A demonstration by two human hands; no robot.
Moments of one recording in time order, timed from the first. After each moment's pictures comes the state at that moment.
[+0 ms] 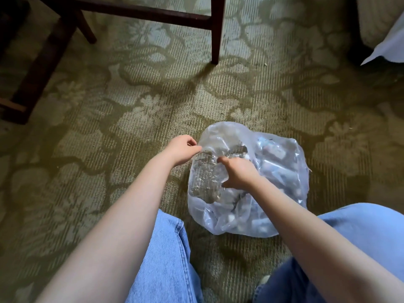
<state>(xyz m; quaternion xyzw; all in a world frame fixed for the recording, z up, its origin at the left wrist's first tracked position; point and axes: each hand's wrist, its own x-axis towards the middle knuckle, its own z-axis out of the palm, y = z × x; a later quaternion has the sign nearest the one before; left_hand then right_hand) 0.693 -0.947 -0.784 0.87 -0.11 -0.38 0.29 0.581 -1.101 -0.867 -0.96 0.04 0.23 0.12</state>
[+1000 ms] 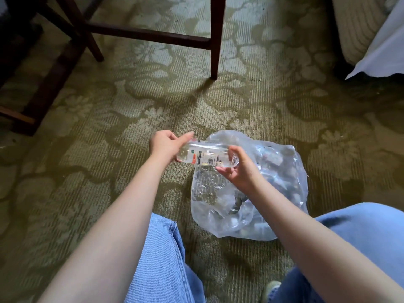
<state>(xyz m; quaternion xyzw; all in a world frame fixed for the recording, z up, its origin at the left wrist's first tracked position) 0.702 -0.919 -0.758 0.90 0.00 -0.21 0.39 0.583 -1.071 -0.798 -0.33 0.43 0.05 0.84</state>
